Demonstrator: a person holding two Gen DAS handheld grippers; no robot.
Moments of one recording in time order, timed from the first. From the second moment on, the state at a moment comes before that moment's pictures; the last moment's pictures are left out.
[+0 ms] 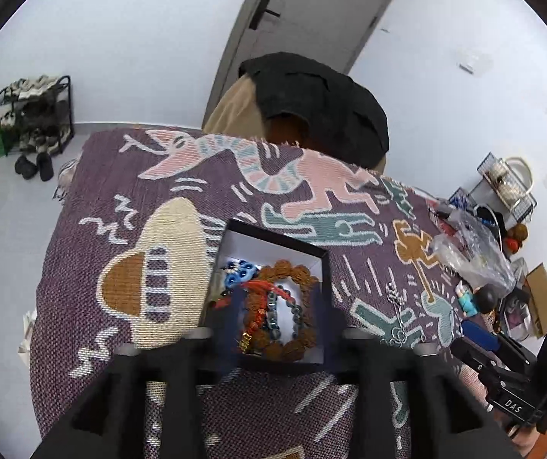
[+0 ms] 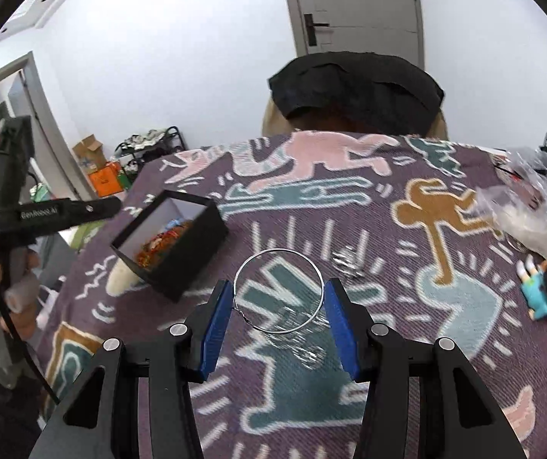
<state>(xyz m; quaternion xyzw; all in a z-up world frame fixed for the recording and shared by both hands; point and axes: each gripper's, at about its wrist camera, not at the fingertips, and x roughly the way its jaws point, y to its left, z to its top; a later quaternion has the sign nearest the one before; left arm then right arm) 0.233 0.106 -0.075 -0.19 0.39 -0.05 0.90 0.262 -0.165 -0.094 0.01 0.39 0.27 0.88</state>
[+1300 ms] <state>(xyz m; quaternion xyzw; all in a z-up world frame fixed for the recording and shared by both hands) 0.189 0.165 -0.077 -0.22 0.34 0.00 0.91 0.290 -0.056 -0.110 0.05 0.42 0.36 0.83</state>
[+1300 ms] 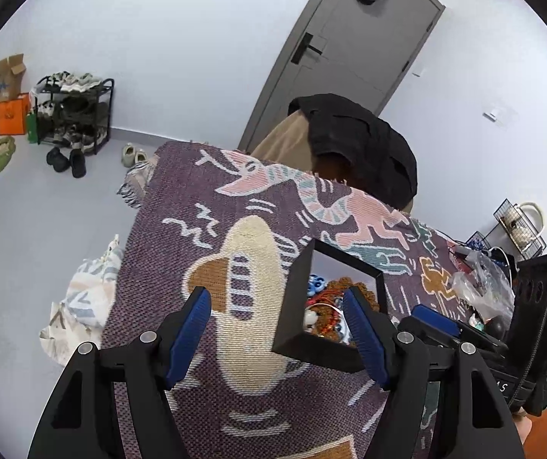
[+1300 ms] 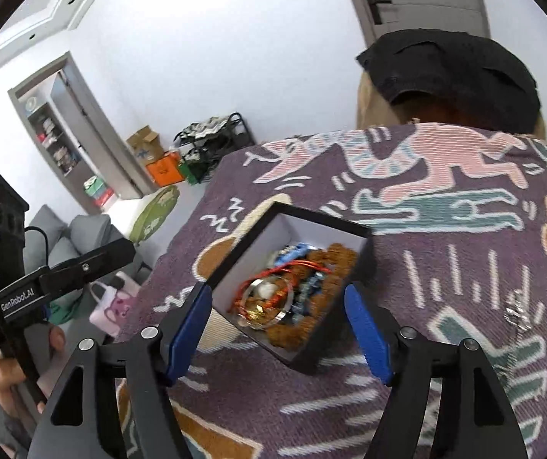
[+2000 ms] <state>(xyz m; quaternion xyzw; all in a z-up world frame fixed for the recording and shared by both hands) 0.181 0.066 -0.053 -0.14 0.28 -0.05 0.95 0.249 -0.208 -0.102 0.11 0.32 0.24 0.91</state>
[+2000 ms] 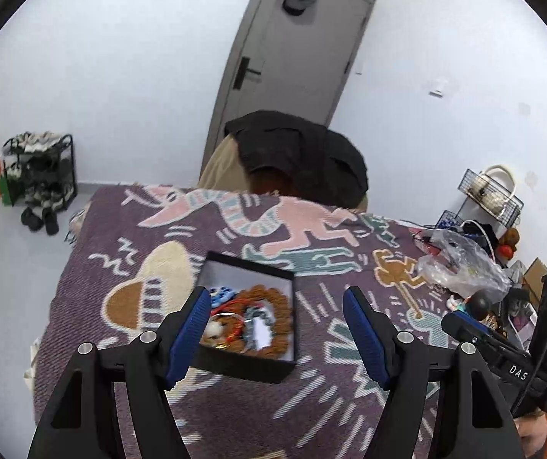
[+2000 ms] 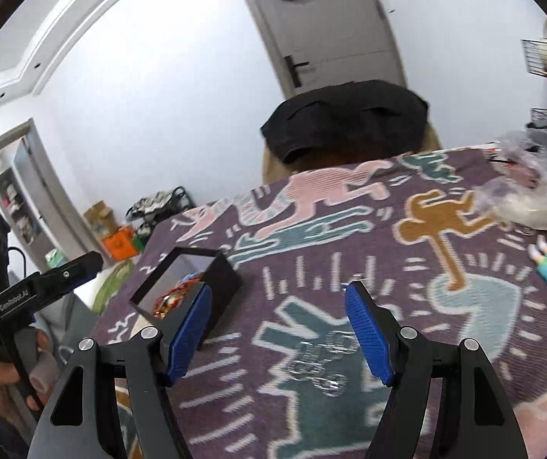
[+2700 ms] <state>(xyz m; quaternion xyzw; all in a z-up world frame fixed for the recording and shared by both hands) 0.156 -0.009 -0.031 -0.09 0.25 -0.06 0.96 0.203 -0.296 -0.070 0.10 0.27 0.16 0.94</state>
